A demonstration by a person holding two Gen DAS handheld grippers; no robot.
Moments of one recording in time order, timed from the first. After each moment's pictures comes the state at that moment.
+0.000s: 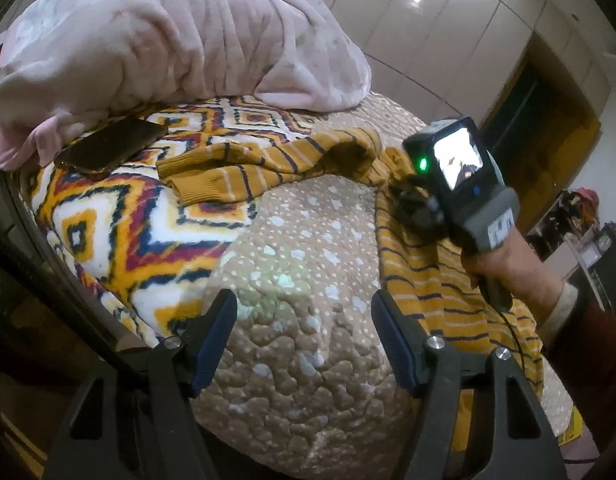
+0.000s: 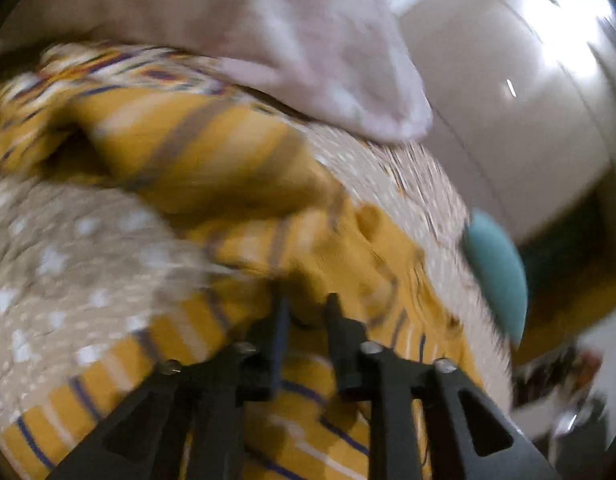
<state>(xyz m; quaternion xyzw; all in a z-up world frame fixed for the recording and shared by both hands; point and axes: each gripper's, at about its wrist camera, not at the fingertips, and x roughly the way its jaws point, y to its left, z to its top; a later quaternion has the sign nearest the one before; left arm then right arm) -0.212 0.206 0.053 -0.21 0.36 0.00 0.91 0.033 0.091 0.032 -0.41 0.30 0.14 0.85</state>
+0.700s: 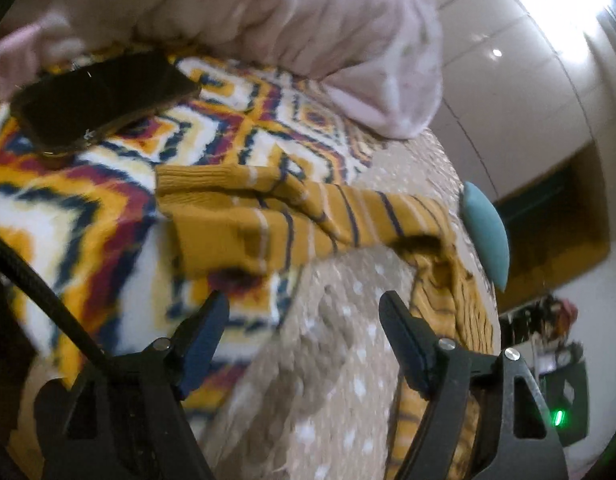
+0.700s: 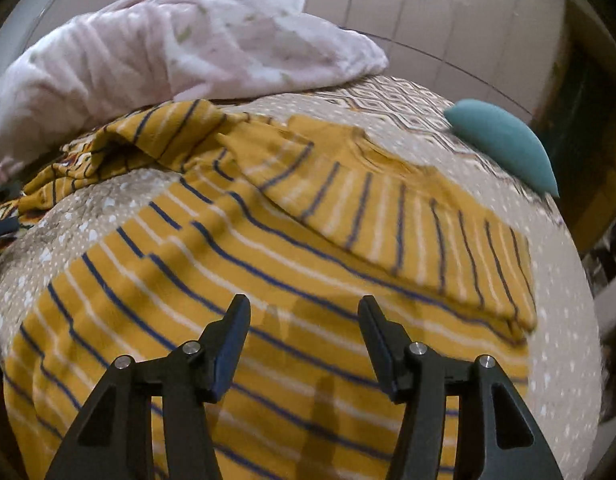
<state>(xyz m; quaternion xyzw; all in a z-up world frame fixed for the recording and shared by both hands) -0.107 0.281 0.019 -0.41 0.38 0.03 0.83 -0.050 -0.096 0.068 -0.14 0.38 0.15 0.90</state>
